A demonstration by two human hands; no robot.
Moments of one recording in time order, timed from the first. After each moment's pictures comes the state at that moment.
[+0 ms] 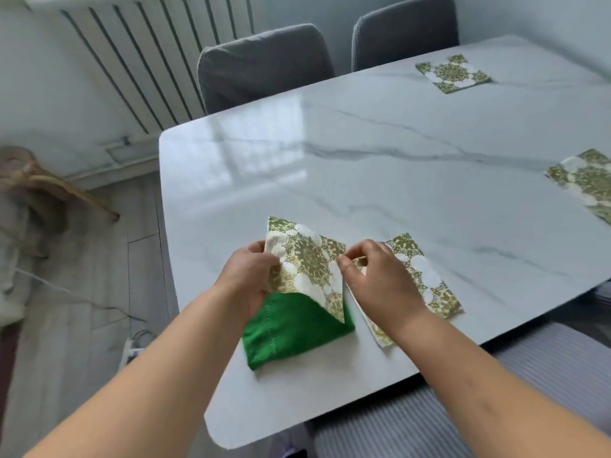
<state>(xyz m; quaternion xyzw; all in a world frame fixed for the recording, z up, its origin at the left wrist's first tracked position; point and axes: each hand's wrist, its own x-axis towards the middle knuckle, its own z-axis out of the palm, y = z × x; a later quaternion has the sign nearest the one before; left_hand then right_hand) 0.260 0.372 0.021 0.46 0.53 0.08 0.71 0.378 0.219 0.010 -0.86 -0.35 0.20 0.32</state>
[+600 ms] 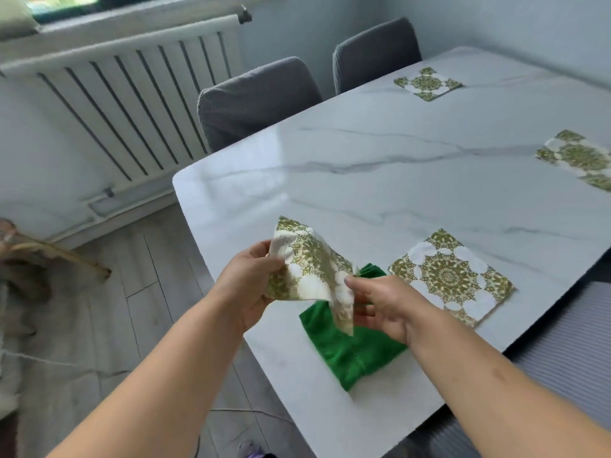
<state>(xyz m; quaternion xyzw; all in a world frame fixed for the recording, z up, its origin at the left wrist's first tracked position) 0.198 0.475 0.053 0.51 0.39 0.03 0.77 0.299 0.306 0.006 -0.65 0.09 0.49 0.58</state>
